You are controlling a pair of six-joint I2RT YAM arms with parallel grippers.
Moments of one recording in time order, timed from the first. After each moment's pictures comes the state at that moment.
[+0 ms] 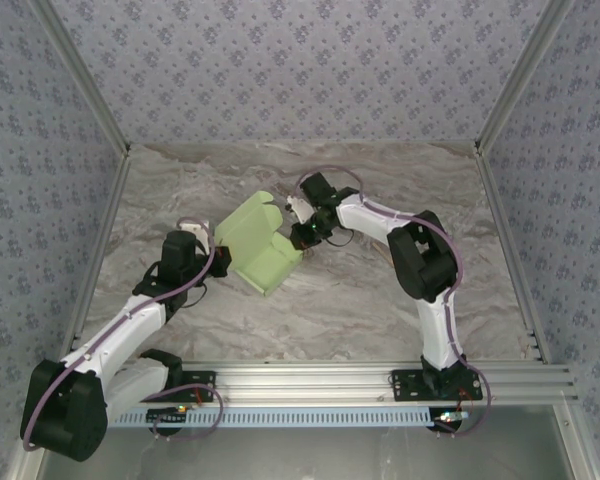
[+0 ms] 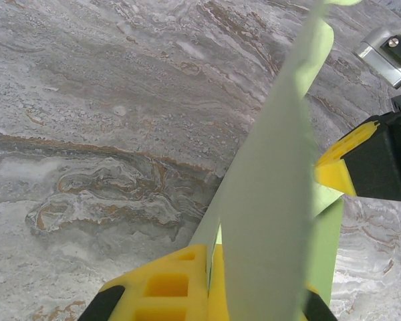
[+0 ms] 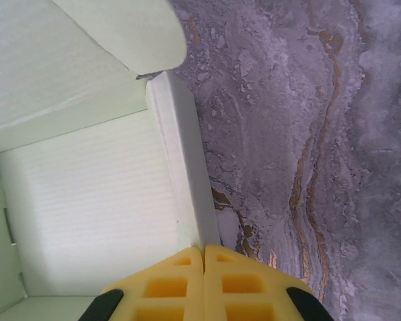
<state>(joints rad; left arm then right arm) -0.33 0.99 0.48 -0.09 0.16 -0.44 0.61 2.09 1.55 -0.63 -0.39 0.06</state>
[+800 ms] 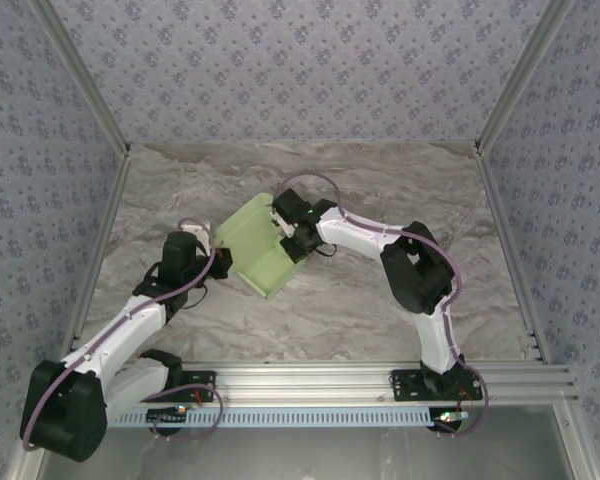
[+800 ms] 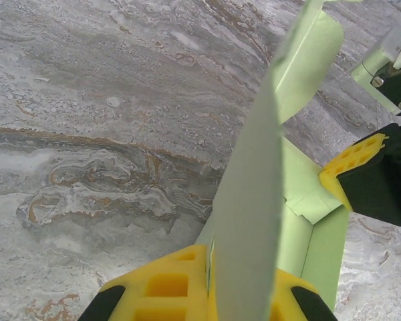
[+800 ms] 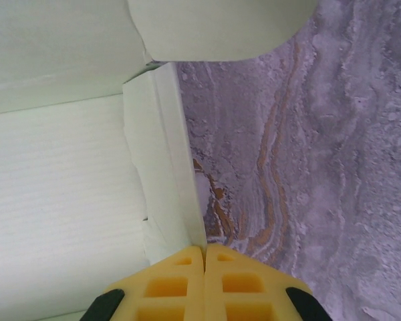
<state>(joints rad) -0.33 0.98 0.47 -0.10 0.17 -0.44 0.78 2.05 1.56 -0.73 0.08 0.05</state>
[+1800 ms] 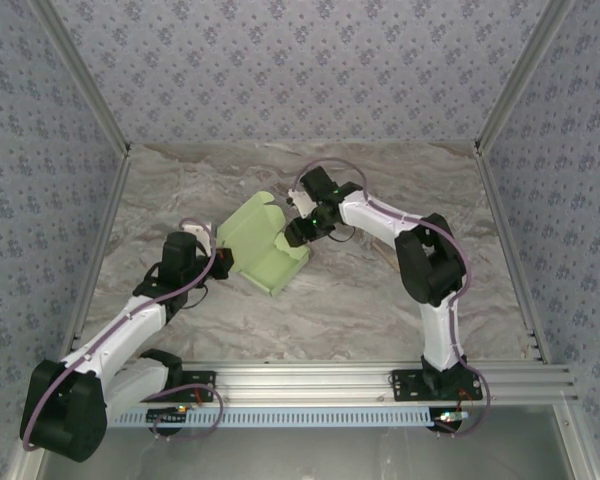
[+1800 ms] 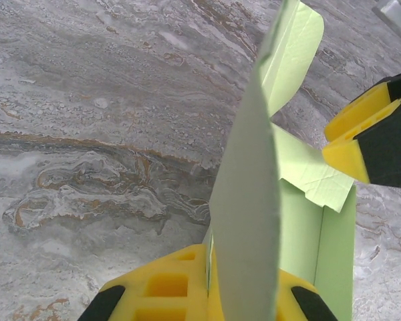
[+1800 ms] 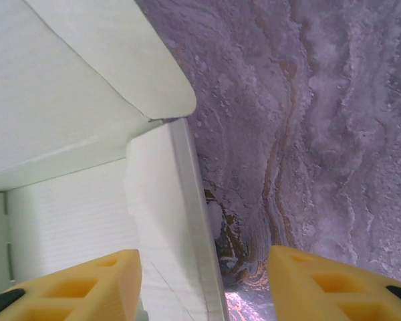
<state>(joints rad) -0.34 0.98 0.47 -0.08 0.20 -0.43 0.59 2.04 1.57 -0.67 -0.36 0.06</state>
